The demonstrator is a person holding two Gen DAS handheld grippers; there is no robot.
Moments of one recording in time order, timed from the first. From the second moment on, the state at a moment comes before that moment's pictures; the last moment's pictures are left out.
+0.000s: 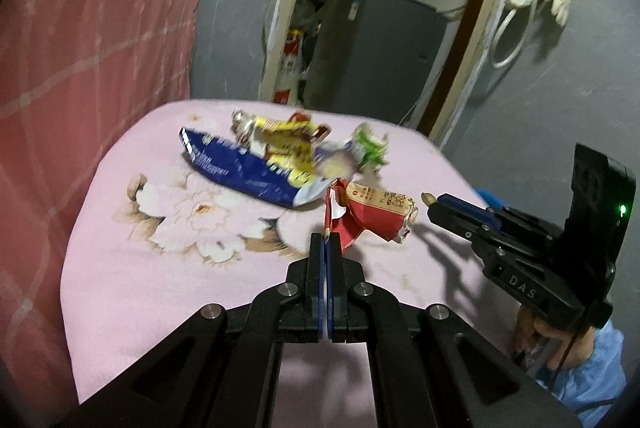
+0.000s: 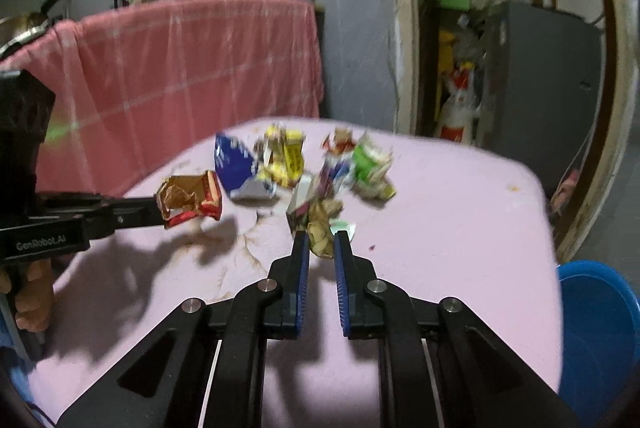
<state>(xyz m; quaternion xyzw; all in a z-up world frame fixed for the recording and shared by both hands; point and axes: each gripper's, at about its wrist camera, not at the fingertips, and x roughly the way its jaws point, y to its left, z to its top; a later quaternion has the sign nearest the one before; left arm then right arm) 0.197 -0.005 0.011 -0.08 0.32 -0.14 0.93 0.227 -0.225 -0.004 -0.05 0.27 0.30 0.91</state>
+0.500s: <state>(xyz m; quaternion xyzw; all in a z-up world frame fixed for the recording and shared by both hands) 0.194 -0.110 0.071 -0.08 0.16 -0.20 0.96 0.151 -0.330 0.065 0.01 0.02 0.17 0.99</state>
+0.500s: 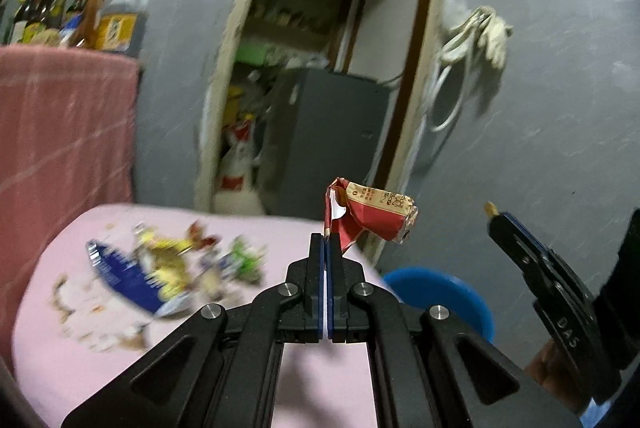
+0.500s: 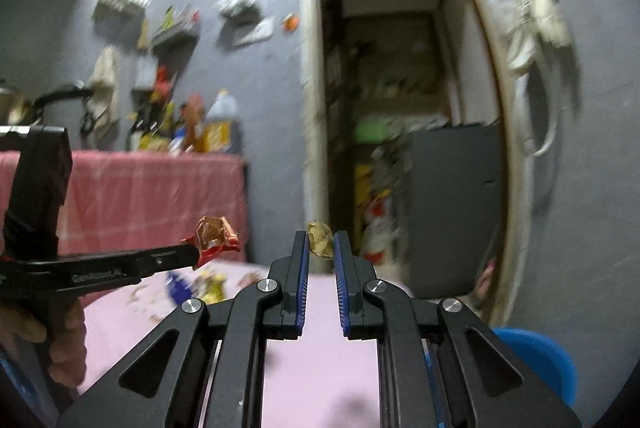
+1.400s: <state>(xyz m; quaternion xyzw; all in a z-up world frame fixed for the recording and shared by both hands) 0.300 -0.314 -0.012 -0.01 0.38 -0.30 0.88 0.199 -0.496 -0.020 0.17 0.23 -0.01 0.96</state>
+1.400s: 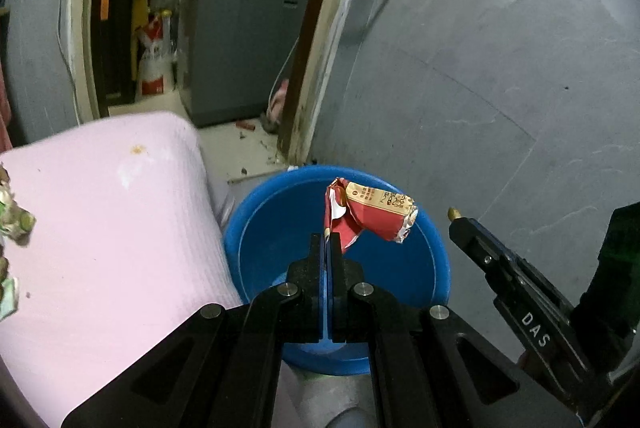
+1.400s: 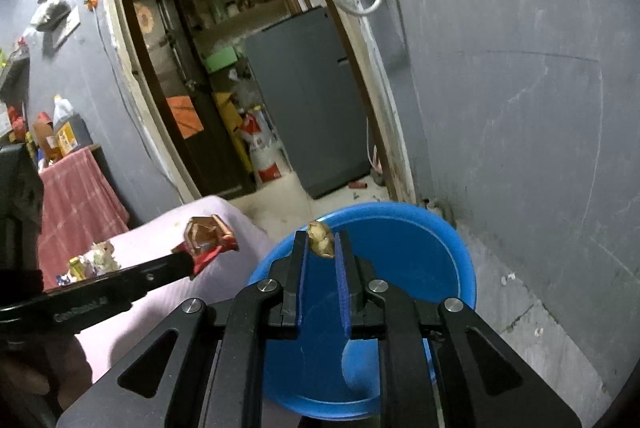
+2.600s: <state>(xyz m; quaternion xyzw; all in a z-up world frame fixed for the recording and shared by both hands) 0.236 -0.134 0.071 -0.07 0.16 -0.12 0.98 0.174 -0.411 0.062 0.10 0.02 0.05 0.99</state>
